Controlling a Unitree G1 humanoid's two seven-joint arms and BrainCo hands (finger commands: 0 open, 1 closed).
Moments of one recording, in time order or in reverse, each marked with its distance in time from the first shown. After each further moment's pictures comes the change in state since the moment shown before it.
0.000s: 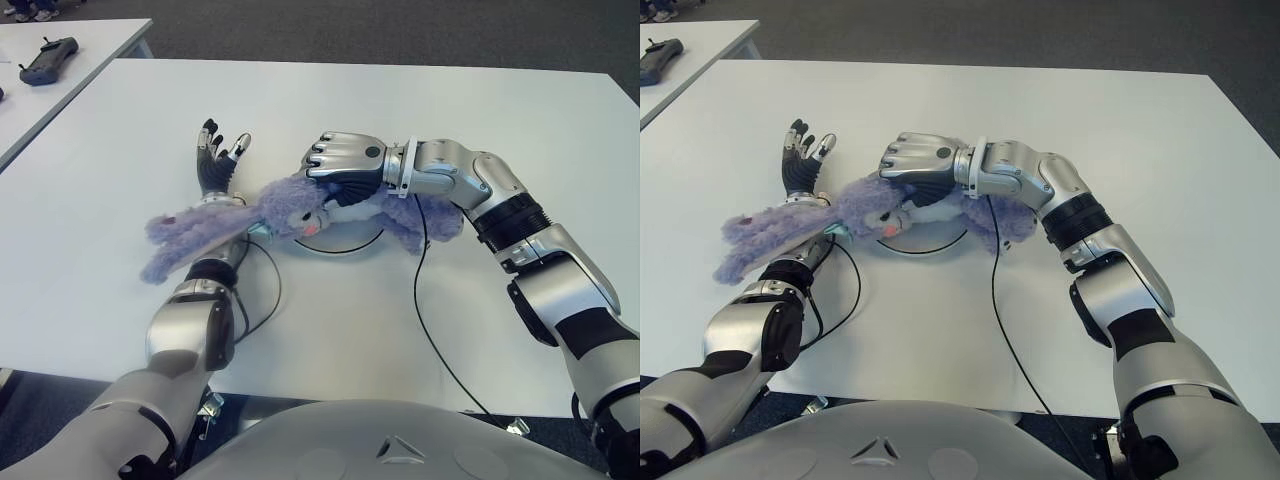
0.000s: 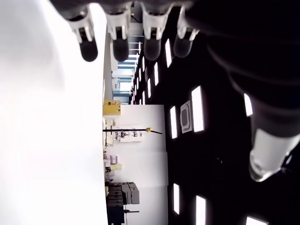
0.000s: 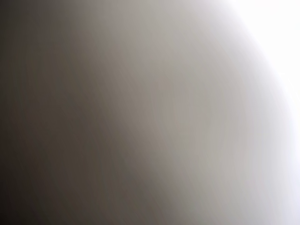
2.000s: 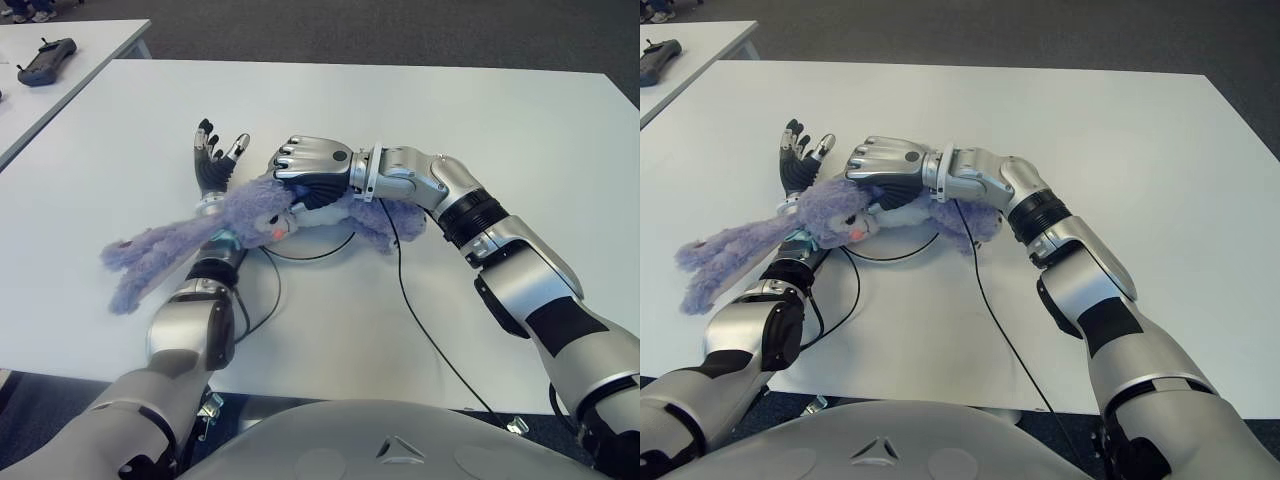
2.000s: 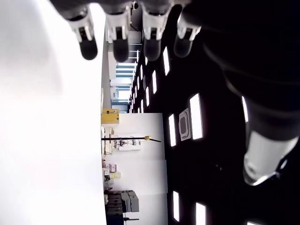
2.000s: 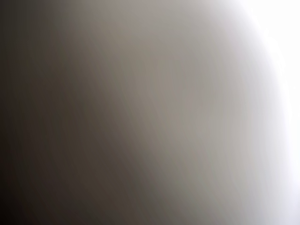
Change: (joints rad) left arm -0.004 0.000 -0.008 0.006 0.011 -0.010 0.060; right arm -0.077 0.147 0.073 0.191 -0.068 -0.006 -0.187
